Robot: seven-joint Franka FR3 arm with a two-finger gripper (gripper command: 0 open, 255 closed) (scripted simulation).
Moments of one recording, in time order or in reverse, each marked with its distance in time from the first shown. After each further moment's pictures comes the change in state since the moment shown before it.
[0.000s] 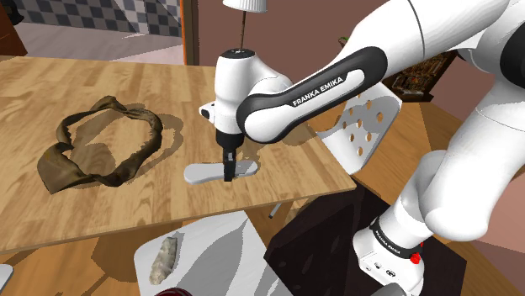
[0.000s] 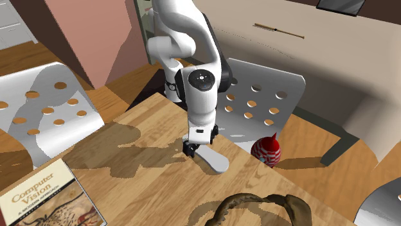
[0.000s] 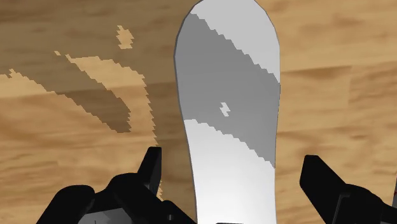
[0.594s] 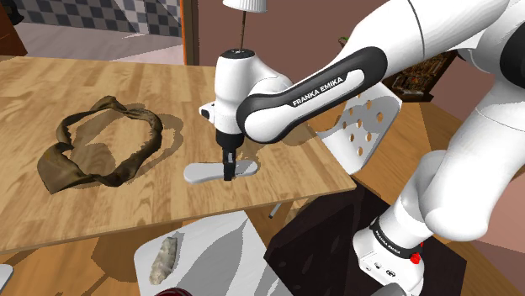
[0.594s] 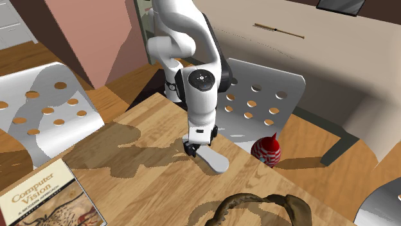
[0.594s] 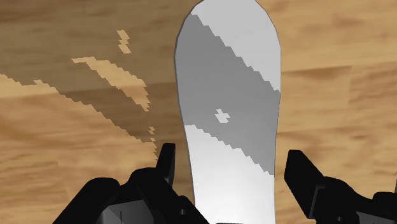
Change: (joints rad) arm 0.000 0.000 0.000 0.000 0.000 0.000 0.000
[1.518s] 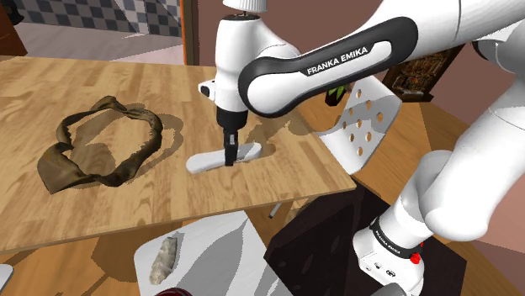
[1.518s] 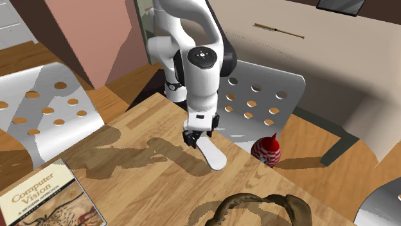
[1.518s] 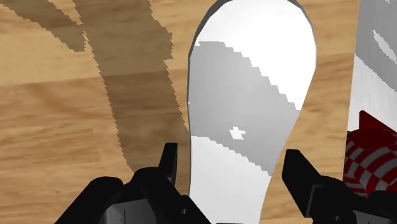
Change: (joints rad) arm -0.002 -0.091 0.003 0.067 0.033 -0.153 -0.021
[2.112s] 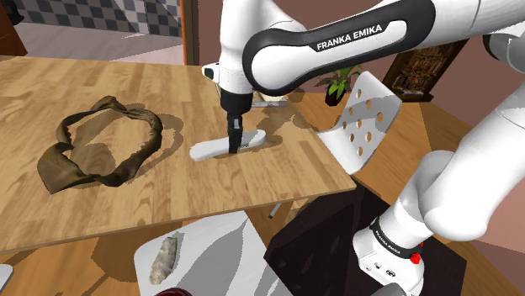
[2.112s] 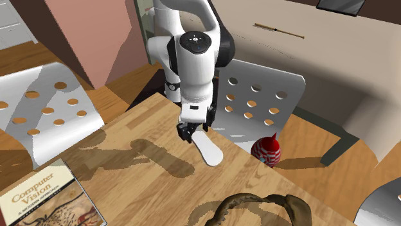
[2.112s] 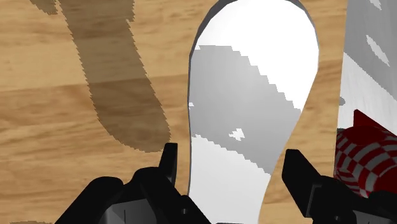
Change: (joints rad) arm -0.015 -0.045 -0.016 0.047 0.014 -0.090 -0.038
